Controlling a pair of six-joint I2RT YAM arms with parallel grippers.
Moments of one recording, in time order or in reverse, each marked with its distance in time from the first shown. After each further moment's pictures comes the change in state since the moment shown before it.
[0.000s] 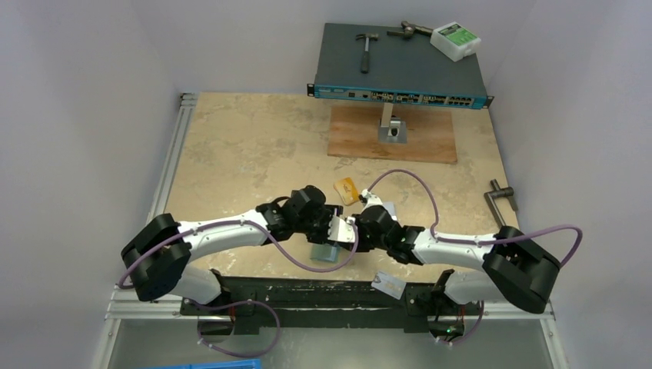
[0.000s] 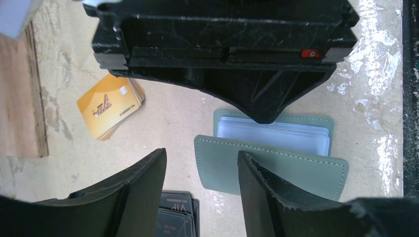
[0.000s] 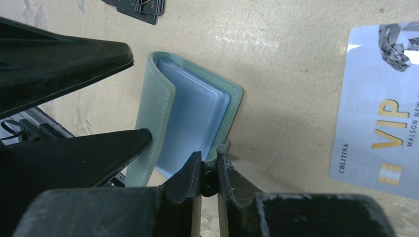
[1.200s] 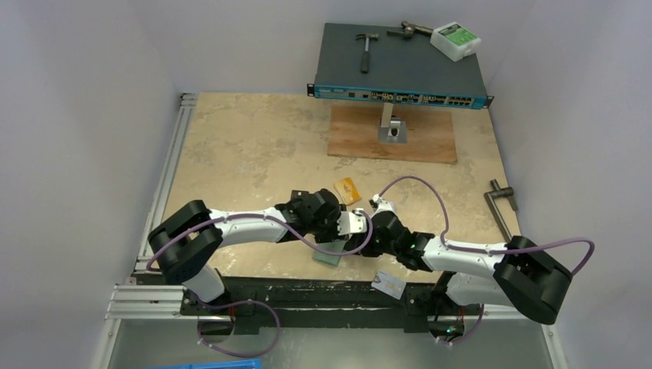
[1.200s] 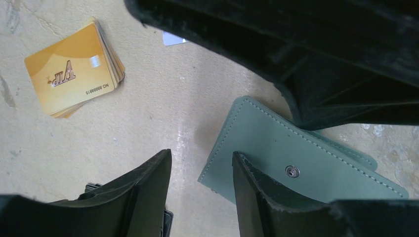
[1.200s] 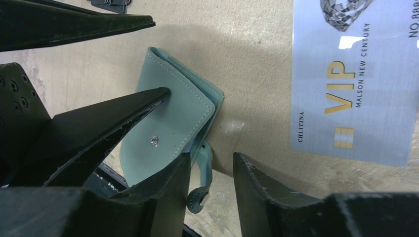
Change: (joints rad) left arm -0.027 0.185 0.039 0.069 -0.139 -0.233; right arm -0.029 -0.106 -0.111 0.000 -0.001 0.034
